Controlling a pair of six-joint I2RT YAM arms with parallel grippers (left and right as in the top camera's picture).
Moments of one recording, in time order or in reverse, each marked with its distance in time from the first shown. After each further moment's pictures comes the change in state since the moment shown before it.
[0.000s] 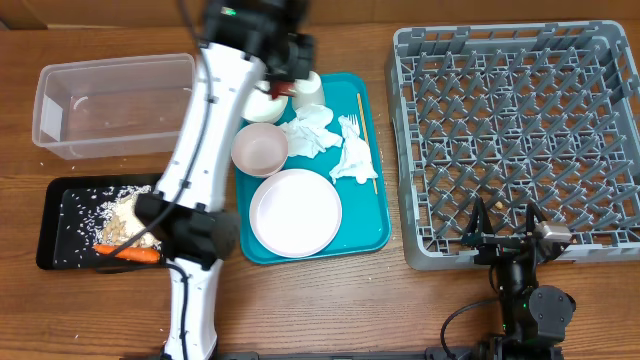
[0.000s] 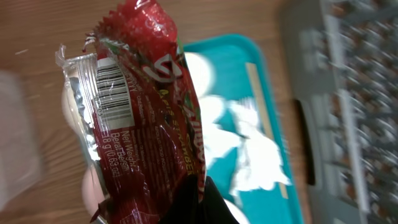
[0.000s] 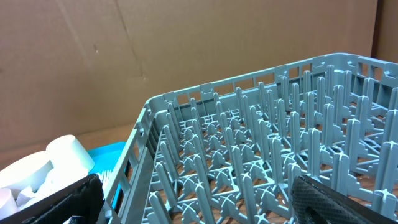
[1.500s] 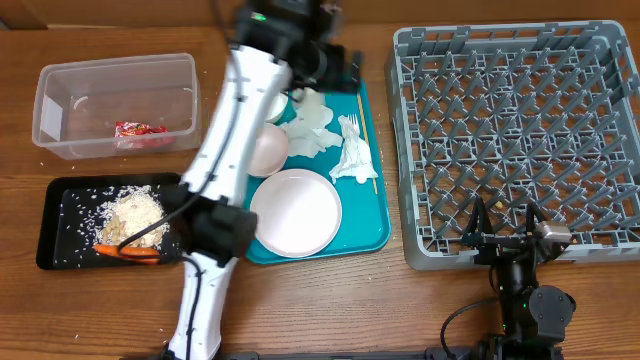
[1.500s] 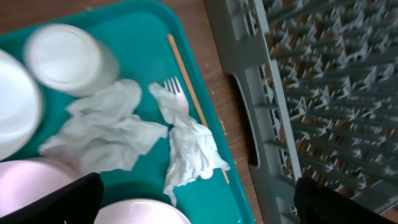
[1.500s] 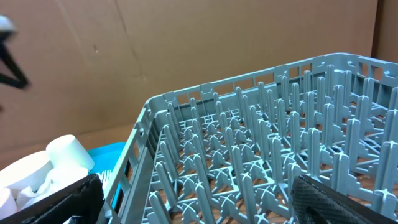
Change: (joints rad) left arm -0.095 0.077 -0.018 0.057 0.194 -0.035; right arm 0.000 0.000 0.000 0.000 0.000 0.000
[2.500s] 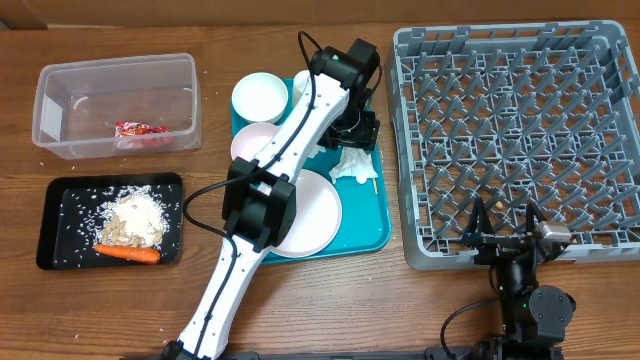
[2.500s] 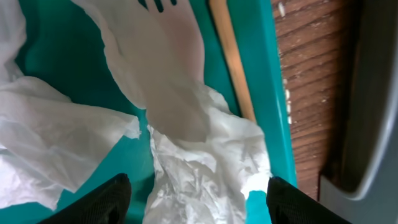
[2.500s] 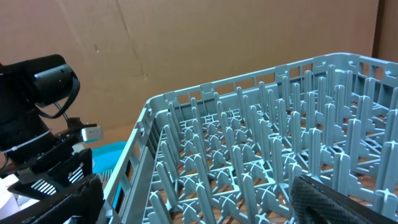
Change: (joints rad) left arm -0.115 0.300 -0.051 -0.038 -0.042 -0.040; right arm 0.000 0.000 0.000 0.000 -0.002 0.000
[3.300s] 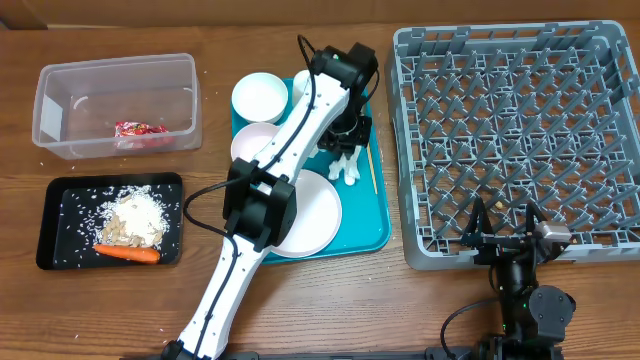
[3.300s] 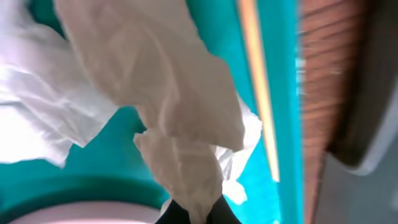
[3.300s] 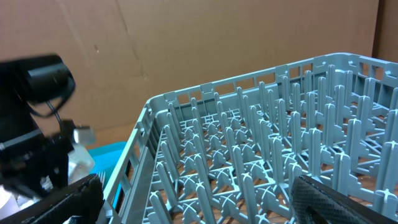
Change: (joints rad) left arm 0.000 0.010 0.072 -0.121 0.000 -0.022; right arm 0.000 0.000 0.000 0.000 0.000 0.000
